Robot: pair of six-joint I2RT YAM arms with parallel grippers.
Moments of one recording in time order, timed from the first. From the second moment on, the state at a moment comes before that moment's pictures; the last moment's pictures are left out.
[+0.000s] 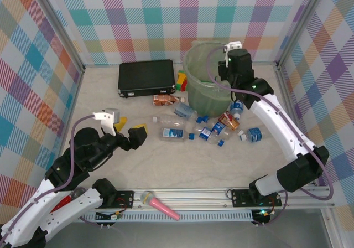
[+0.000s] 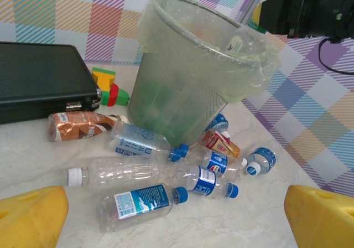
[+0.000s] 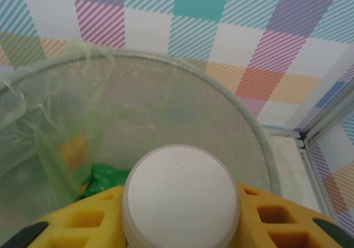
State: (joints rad) left arm -0.75 0.52 0.87 -0.58 -0.12 -0.43; right arm 0.44 1.44 1.52 -0.50 0.42 0.01
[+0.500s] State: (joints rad) left arm -0.75 0.56 0.87 -0.59 -0.12 -0.44; right arm 0.44 1.42 1.49 -0.49 0.42 0.04
